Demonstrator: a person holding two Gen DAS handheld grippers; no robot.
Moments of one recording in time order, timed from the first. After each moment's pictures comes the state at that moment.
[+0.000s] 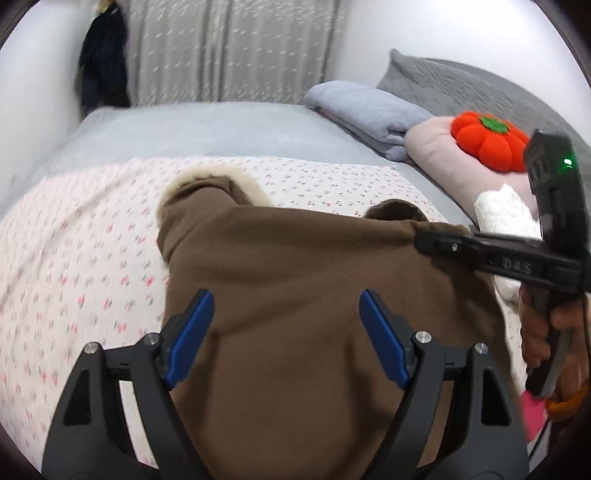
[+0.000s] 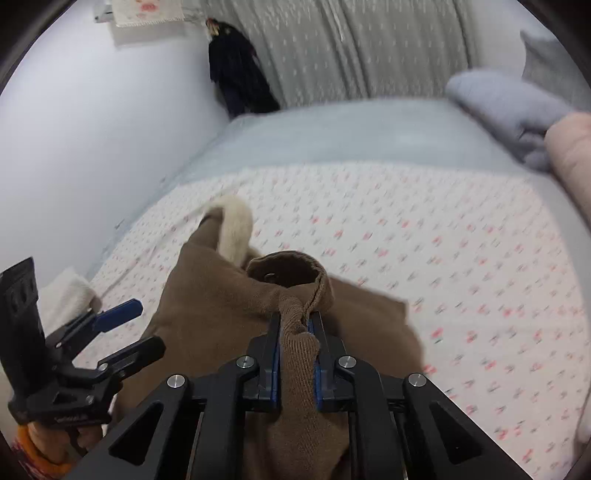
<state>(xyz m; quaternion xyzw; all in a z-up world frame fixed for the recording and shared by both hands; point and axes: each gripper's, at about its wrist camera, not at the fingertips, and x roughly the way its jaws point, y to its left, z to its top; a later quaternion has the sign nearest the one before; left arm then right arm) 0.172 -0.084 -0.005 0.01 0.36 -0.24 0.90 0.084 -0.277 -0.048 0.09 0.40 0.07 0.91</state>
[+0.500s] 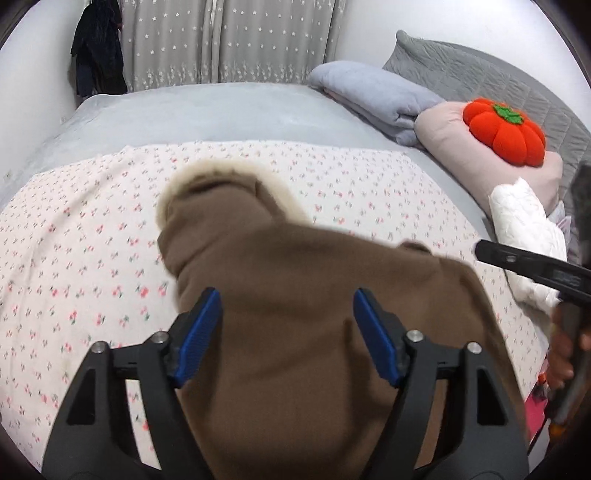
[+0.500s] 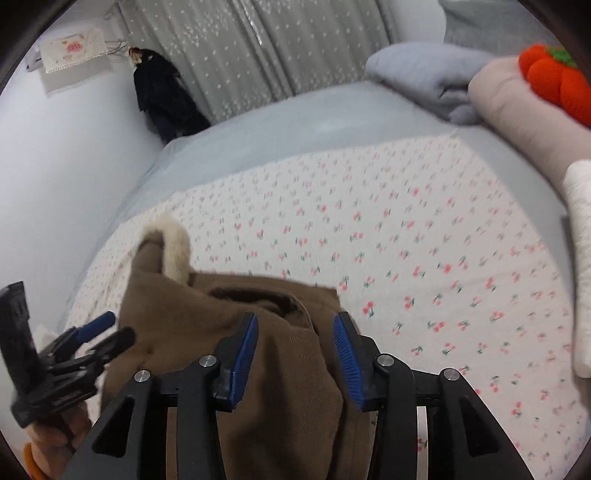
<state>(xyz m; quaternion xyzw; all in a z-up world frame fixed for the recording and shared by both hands) 0.219 -0.091 -0.006 0.01 0.40 -0.23 0.89 0.068 -0.302 -0.041 0.18 0.39 -0.02 0.90</state>
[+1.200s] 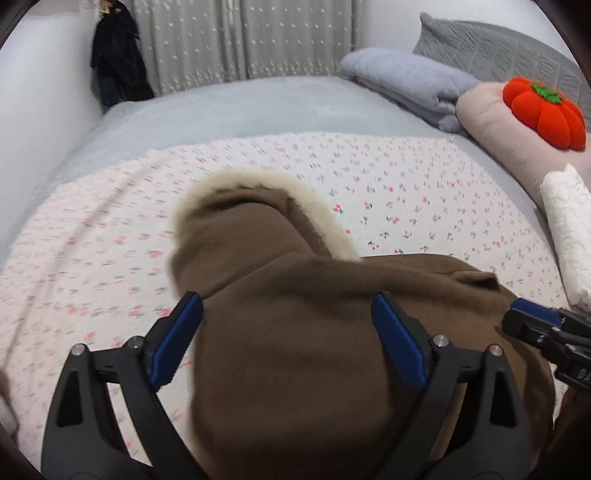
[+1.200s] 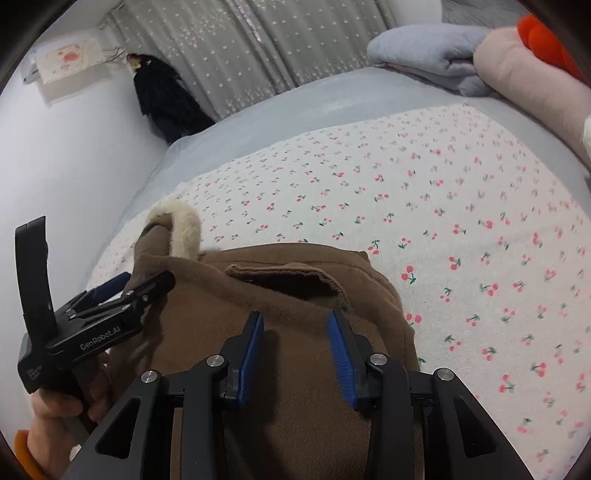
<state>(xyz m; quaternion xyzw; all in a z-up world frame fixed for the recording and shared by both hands) 0.239 -0.106 -0.026 0.07 0.39 -0.14 0.91 0.067 -0.292 -0.101 0.19 0.40 0.01 0.90</state>
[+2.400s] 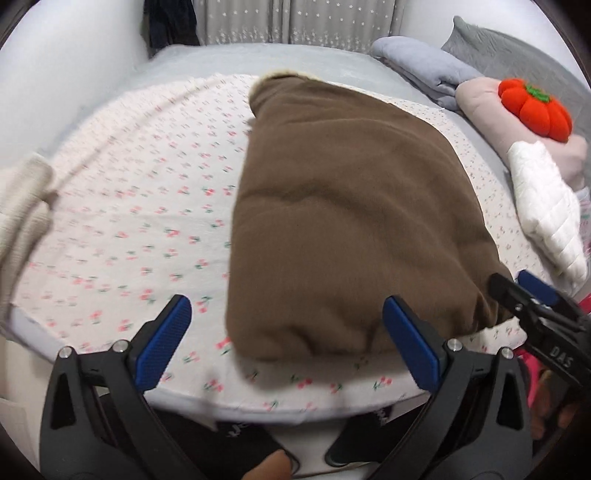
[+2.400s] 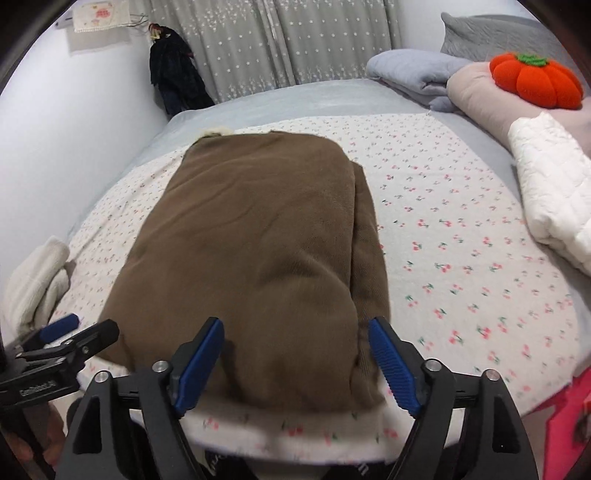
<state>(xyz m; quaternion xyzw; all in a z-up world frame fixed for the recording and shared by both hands) 0.002 -0.043 -0.021 0.02 0.47 -0.08 0.88 -0.127 -0.228 -0.085 0.11 0.42 -0.04 0.90</state>
